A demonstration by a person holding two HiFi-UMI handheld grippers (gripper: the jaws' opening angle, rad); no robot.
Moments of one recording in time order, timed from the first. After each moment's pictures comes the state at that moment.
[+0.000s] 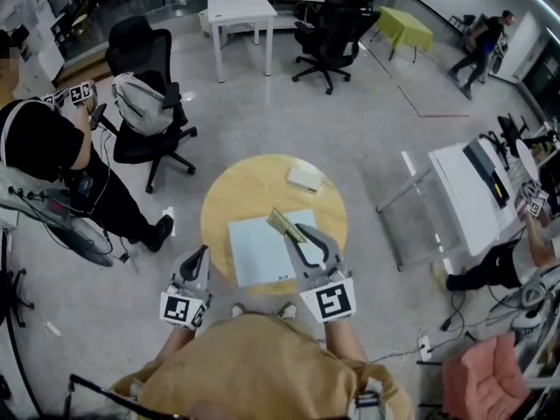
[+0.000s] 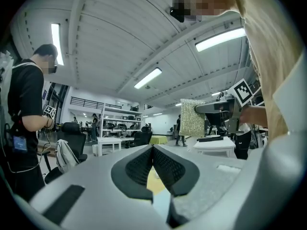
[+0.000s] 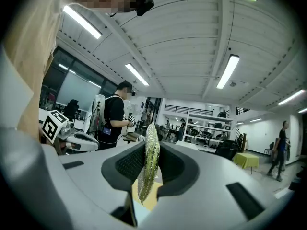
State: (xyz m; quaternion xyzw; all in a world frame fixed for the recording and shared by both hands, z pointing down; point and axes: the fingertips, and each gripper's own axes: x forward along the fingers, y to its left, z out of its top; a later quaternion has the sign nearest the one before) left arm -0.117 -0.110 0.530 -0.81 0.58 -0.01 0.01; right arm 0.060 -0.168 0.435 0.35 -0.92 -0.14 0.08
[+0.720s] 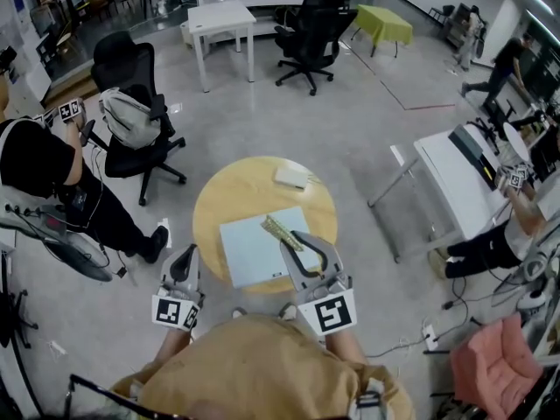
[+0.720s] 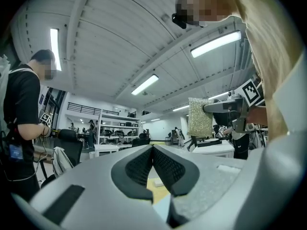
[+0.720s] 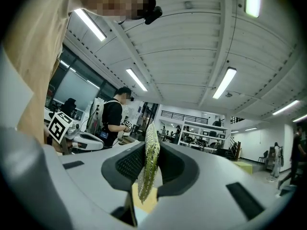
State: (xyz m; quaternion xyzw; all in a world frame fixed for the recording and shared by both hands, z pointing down) left arm -0.108 -0.100 0.499 -0.82 0.57 0.02 0.04; right arm 0.090 -0.122 0.414 0.37 -0.91 -0.17 0.09
